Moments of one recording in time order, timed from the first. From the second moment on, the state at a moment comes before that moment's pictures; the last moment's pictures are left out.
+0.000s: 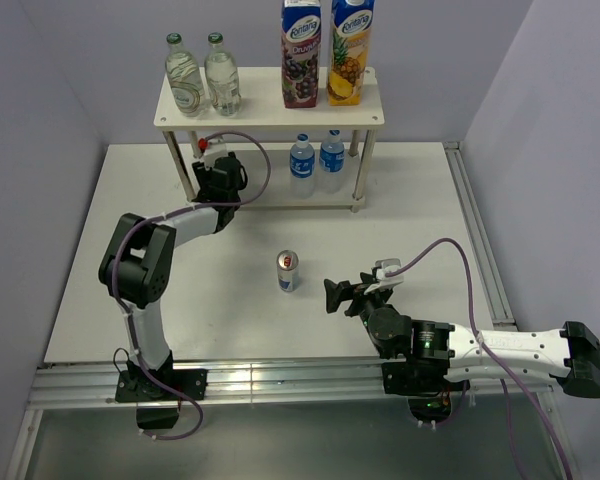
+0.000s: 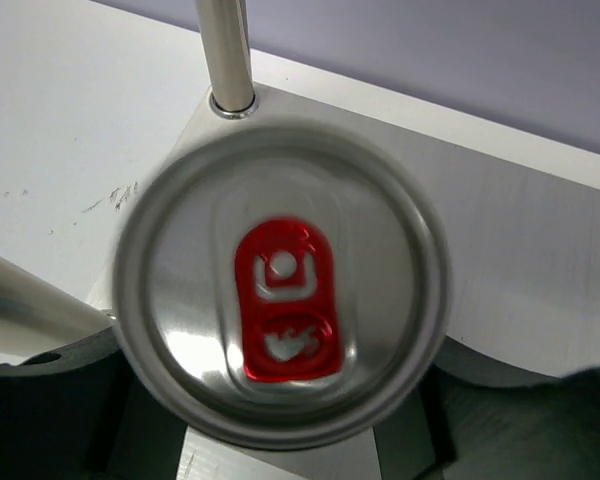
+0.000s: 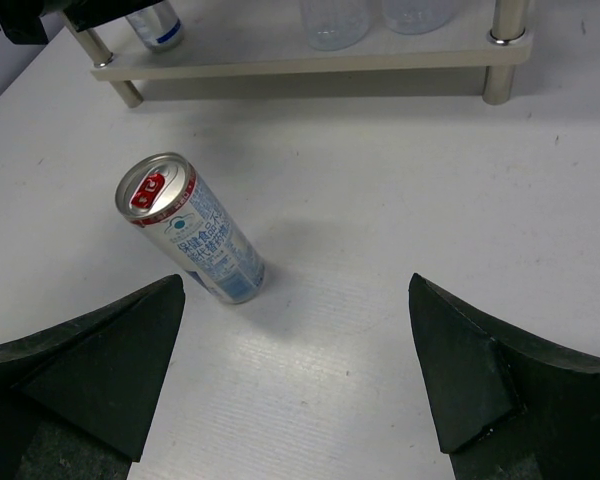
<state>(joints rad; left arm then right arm) -0.40 1.92 1.21 0.36 -0.68 -0.30 1.34 0.64 0.29 0.11 1.03 0.48</state>
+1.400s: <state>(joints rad) -1.12 0.96 0.26 0.39 -0.68 -0.51 1.34 0.68 0.29 0.12 1.03 0.48</state>
